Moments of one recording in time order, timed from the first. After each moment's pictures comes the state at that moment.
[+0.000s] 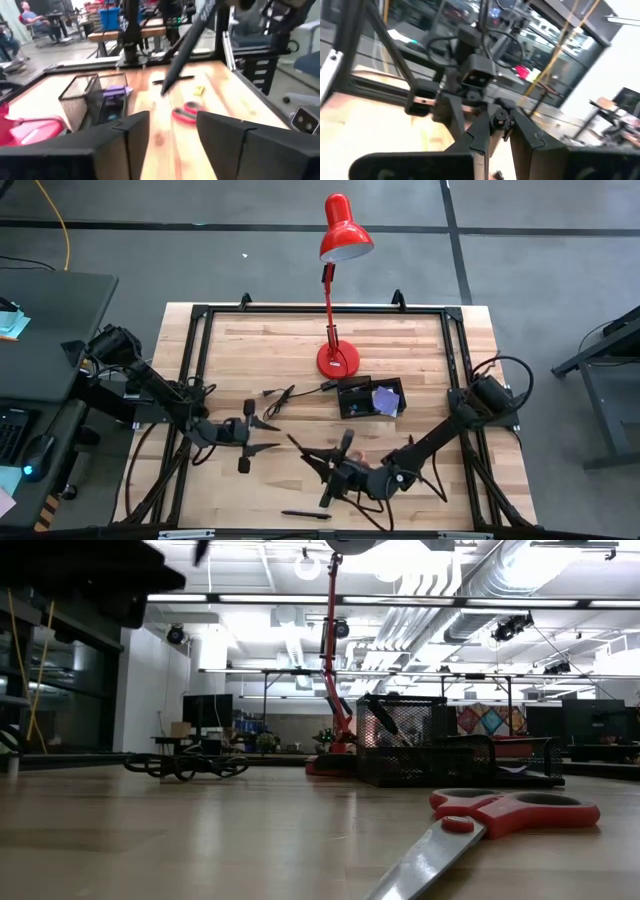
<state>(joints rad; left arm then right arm) -0.60 1.31 0.31 0.82 -0.70 -0.03 0.64 1.97 1.33 0.69 0.98 -0.49</state>
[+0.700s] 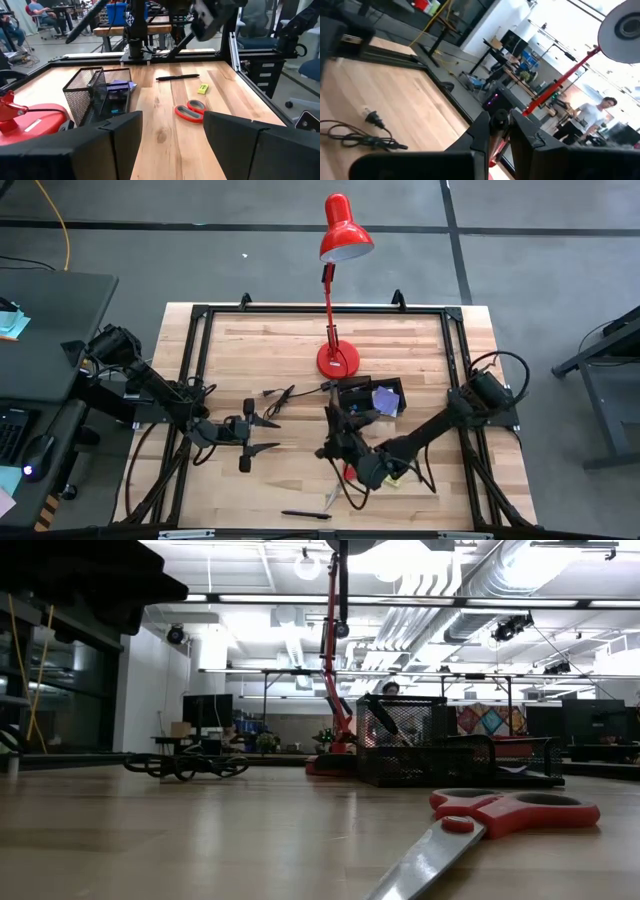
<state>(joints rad) -0.60 1.31 0.31 0.81 -0.73 -0.09 0.57 1.97 1.33 0.68 1.56 -0.68</state>
